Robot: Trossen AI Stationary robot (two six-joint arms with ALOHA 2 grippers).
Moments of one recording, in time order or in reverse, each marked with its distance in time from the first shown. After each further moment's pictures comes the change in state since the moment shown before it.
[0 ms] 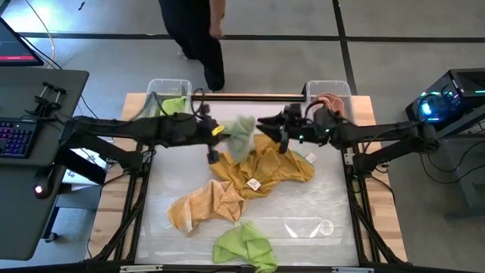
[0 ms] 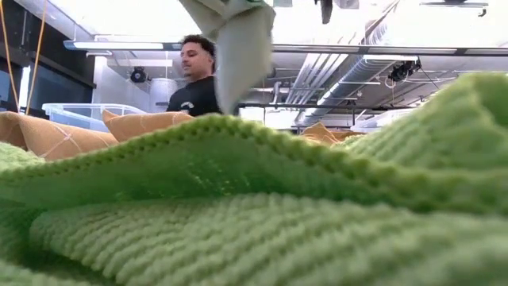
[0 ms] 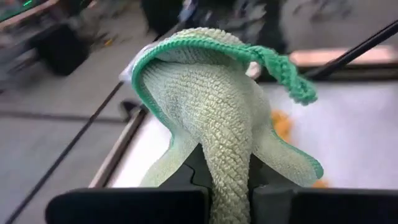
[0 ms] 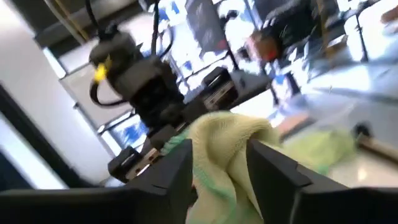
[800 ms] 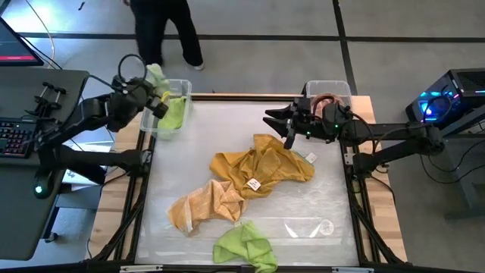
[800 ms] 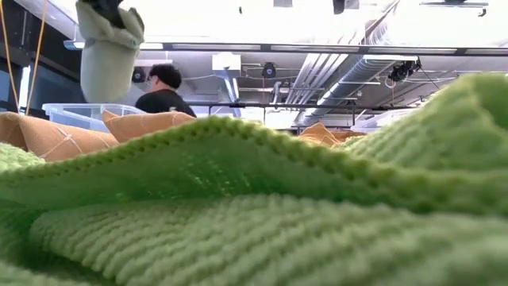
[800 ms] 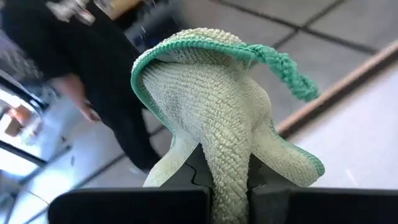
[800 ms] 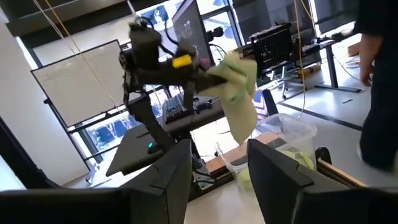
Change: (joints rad) left arm 0.391 -0.396 0.030 -0.704 -0.536 -0.138; right arm -0.023 -0.067 0.022 -0.095 0.049 -0.113
